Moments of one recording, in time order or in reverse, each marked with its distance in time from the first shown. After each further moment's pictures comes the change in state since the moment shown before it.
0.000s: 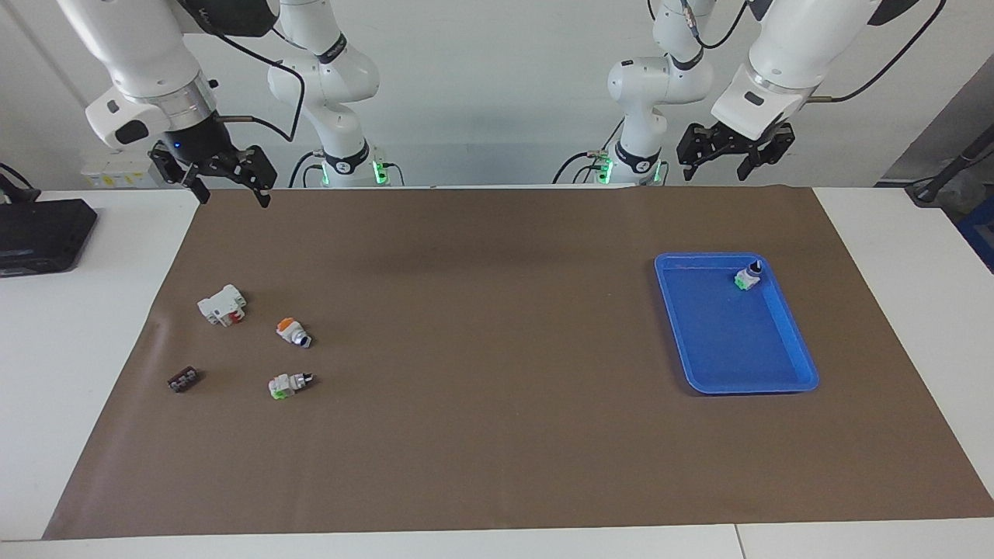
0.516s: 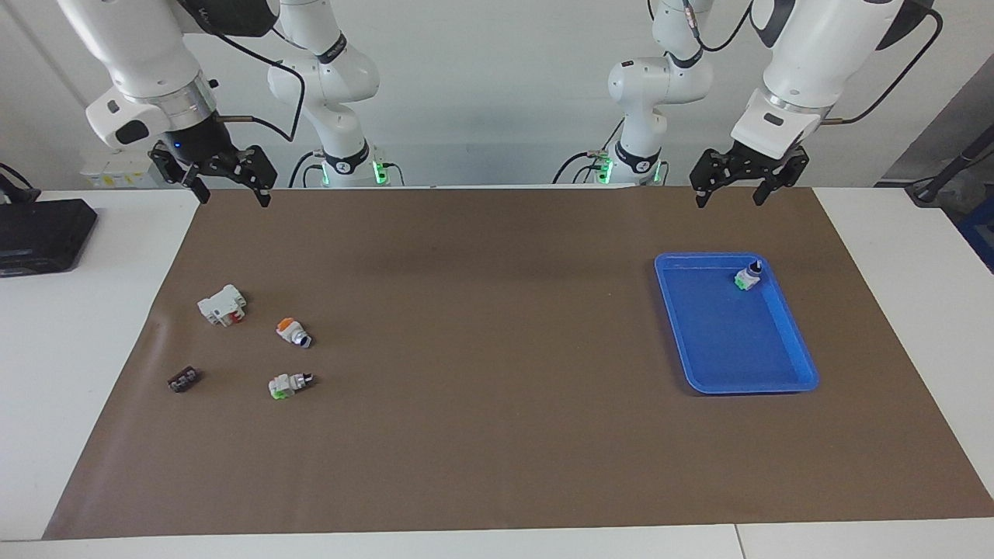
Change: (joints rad) left arm 0.098 -0.030 0.021 -0.102 -0.024 0.195 0.065; right arm 0.001 0.000 0.000 0.000 0.000 -0.002 0.000
